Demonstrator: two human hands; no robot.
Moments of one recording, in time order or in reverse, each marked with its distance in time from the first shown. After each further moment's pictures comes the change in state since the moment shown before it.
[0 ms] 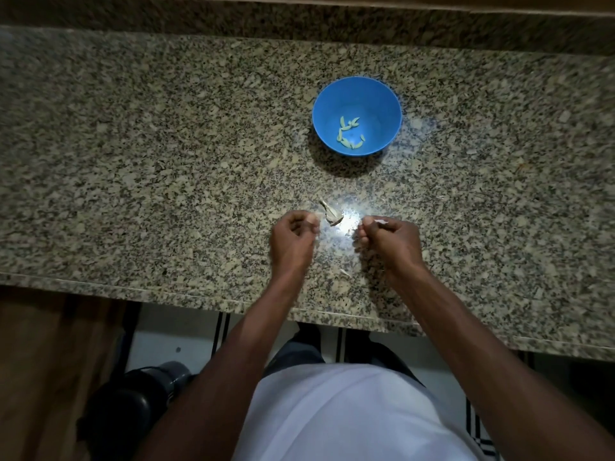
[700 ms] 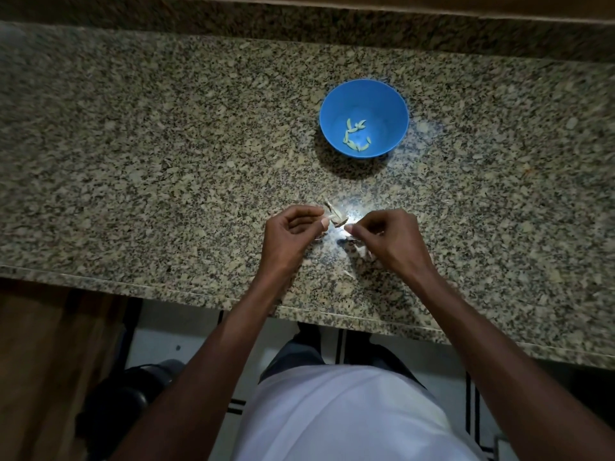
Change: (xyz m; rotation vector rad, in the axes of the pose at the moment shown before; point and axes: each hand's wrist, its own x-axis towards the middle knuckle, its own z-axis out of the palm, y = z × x) left_hand 0.003 0.005 -0.029 -0.173 -0.210 0.153; right_hand -0.006 -0.020 -0.004 -0.735 -0.179 -0.587
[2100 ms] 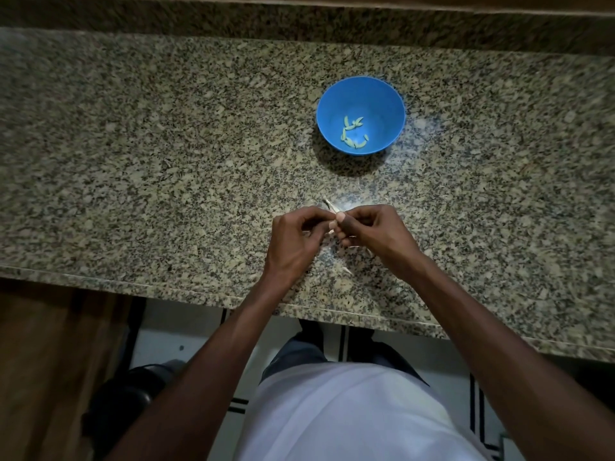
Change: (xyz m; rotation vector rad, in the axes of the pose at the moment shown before) left_hand -0.005 0.007 0.007 0.504 -0.070 0.354; right_hand 0.005 -0.006 0.009 0.624 -0.219 0.150
